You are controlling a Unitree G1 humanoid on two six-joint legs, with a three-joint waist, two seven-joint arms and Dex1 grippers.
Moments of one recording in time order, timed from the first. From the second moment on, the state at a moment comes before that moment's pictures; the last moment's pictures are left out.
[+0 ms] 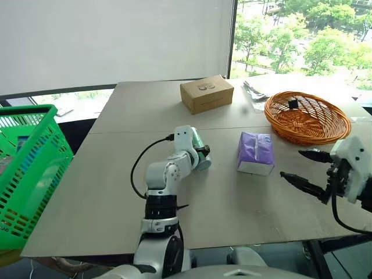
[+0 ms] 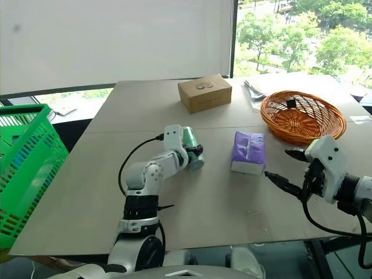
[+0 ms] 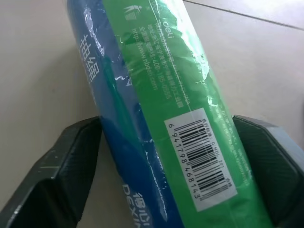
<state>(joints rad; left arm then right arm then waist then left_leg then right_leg) -0.49 -0.16 0.17 -0.01 -0.27 1.10 0.21 0.24 -0.92 -0.49 -0.73 0.76 0.79 0.71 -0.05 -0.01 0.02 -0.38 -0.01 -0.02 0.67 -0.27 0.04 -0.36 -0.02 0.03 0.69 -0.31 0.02</state>
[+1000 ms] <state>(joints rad) -0.63 0.81 0.37 0.26 -0.04 0.71 0.05 -0.46 -0.71 -0.20 -0.51 1.01 0.80 0.73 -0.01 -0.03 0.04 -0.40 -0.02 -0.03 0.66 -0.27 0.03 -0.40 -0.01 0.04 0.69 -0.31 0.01</state>
